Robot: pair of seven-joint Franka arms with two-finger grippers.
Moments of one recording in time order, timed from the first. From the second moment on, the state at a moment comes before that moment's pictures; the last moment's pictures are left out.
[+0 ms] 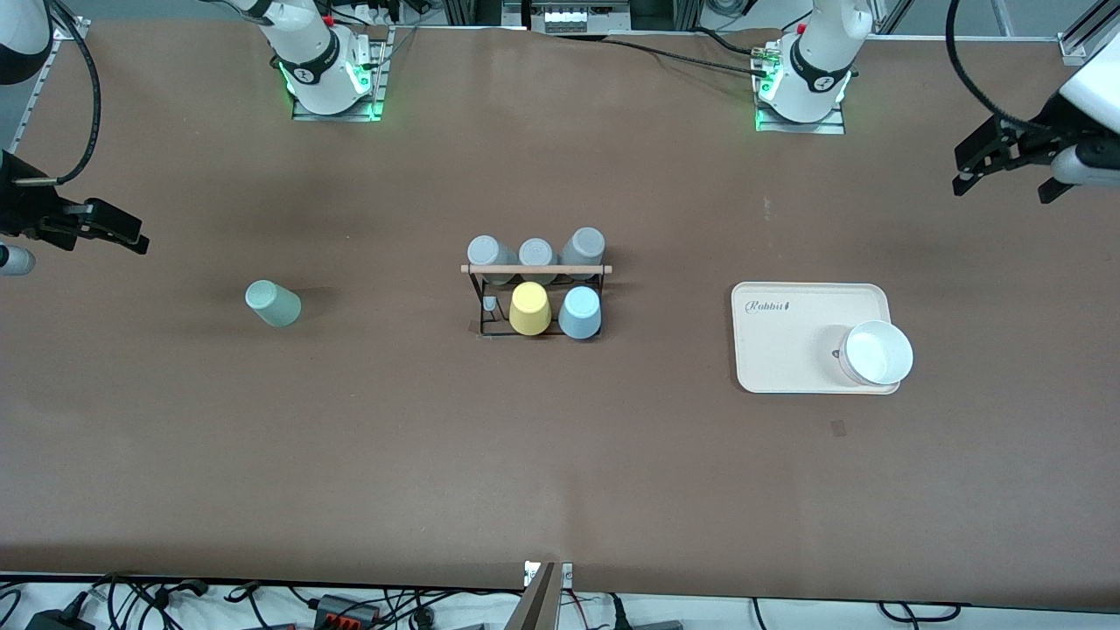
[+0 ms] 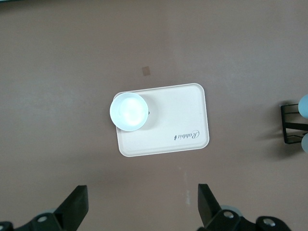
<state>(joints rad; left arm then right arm) 0.01 -0.12 -0.05 -1.65 0.01 1.60 0.07 -0.03 0.07 -0.02 -1.62 0.00 1.67 -0.01</state>
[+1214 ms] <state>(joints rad) 0.04 -0.14 -0.05 -1.67 0.01 1.60 0.07 -0.01 0.45 -0.02 -1.64 -0.05 1.82 -0.01</state>
